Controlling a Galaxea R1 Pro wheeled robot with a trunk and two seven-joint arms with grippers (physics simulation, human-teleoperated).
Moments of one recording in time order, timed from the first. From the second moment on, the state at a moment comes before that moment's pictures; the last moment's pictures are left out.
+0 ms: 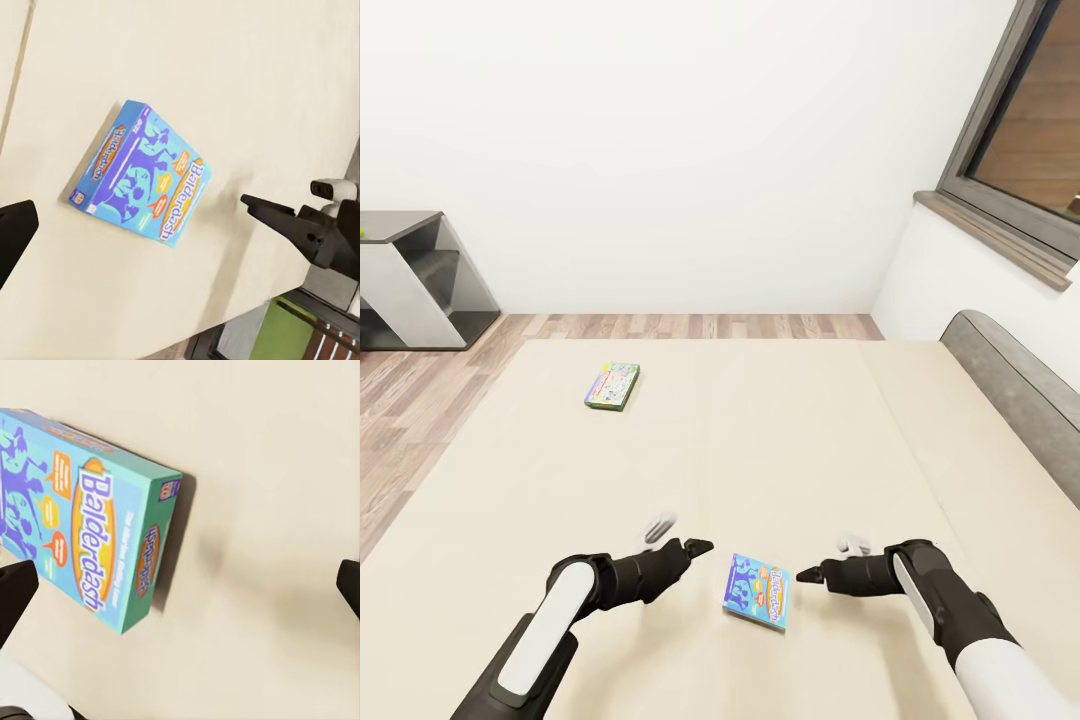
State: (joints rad) left arm -0.34 0.02 -0.26 -1.39 1.29 0.80 0.41; right arm -0.59 -0.15 -0.02 -0.75 -0.02 0.85 0.72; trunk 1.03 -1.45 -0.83
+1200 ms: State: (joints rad) left arm -0.33 0.02 -0.32 -1.44 1.29 0.80 0.41; right arm -0.59 -0.14 -0.03 -0.69 -0.02 0.80 0.64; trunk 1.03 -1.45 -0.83
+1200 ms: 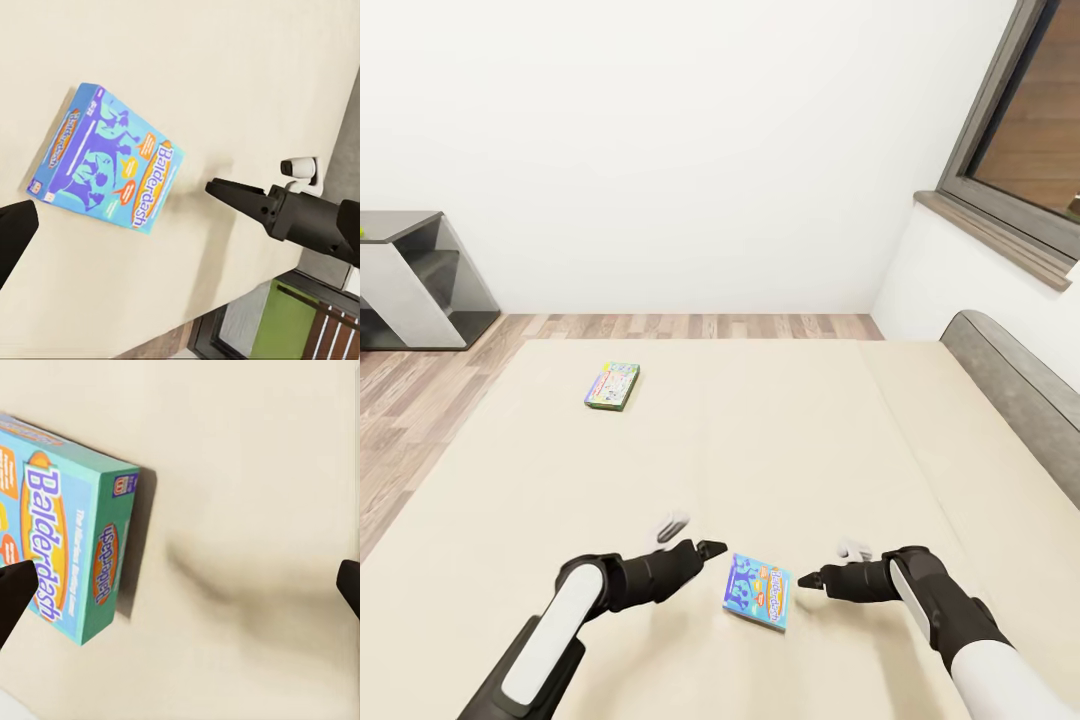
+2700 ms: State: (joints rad) left arm -0.33 0.02 -0.34 -1.44 1.29 0.80 0.41; right arm -0.59 -0.14 -0.03 -0.69 -0.03 0.78 0.64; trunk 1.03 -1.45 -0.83
